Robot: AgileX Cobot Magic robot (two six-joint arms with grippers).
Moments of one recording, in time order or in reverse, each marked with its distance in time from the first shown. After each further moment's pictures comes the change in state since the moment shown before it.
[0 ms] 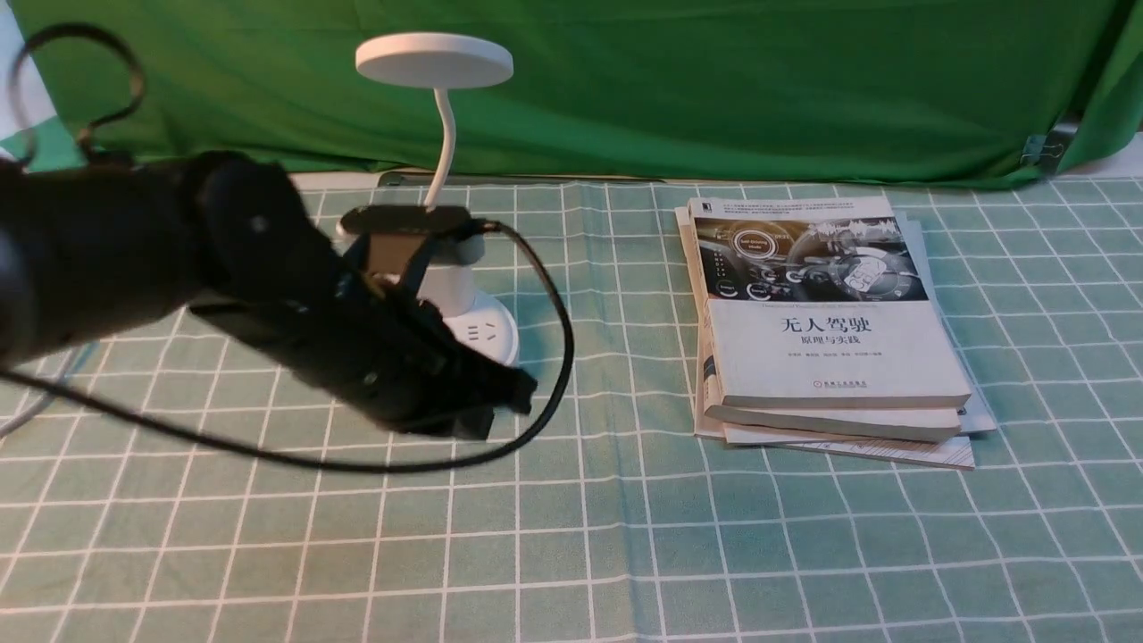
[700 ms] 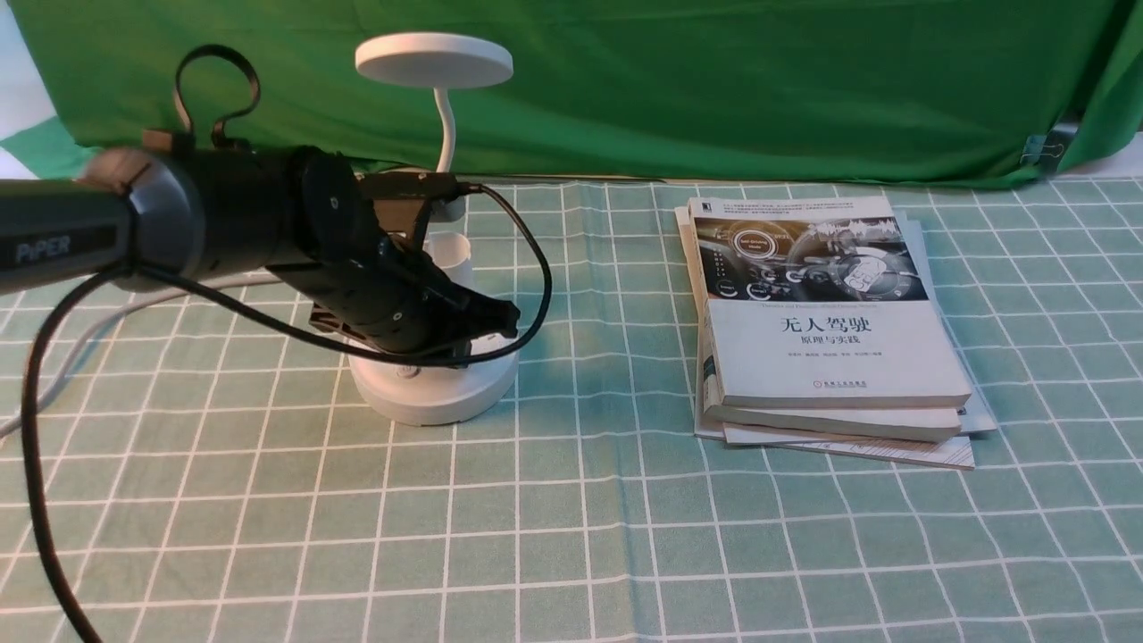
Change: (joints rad) right arm 0.000 0.000 0.000 0.000 0.001 0.000; left arm 0.098 0.270 -0.175 0.054 -0.123 -0.046
